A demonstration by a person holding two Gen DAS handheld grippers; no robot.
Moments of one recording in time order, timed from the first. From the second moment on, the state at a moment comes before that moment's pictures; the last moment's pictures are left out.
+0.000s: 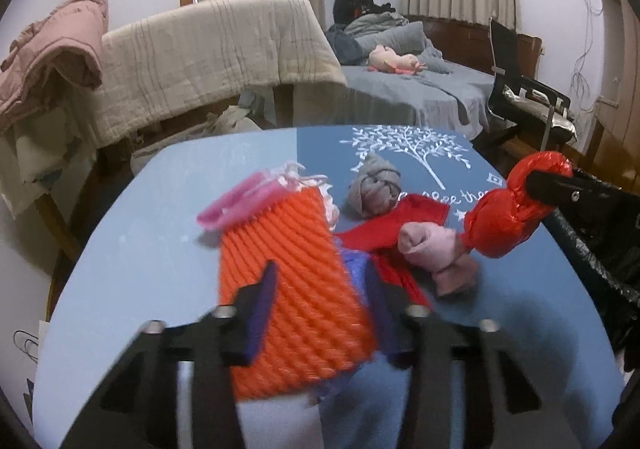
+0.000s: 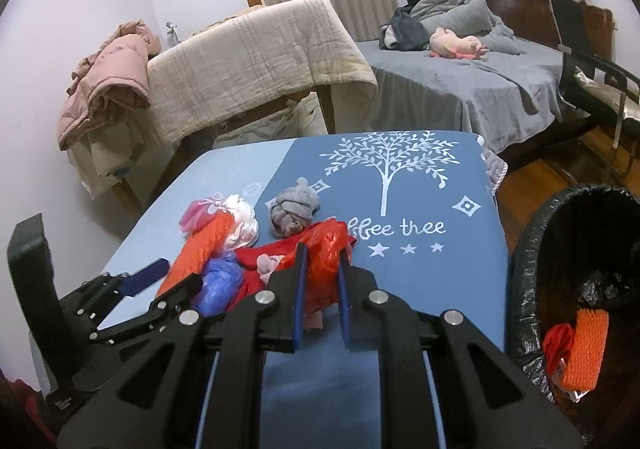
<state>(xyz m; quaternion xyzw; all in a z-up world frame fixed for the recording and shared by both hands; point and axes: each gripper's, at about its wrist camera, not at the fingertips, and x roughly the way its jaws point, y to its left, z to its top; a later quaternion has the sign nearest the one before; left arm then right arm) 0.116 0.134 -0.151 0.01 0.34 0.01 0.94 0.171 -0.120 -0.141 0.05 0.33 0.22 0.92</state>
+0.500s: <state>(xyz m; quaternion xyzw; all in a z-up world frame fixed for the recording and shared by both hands) 0.107 0.143 -0.132 -0.01 0.32 0.00 0.95 0.161 -0.116 -0.133 0.04 0.32 0.23 0.92</state>
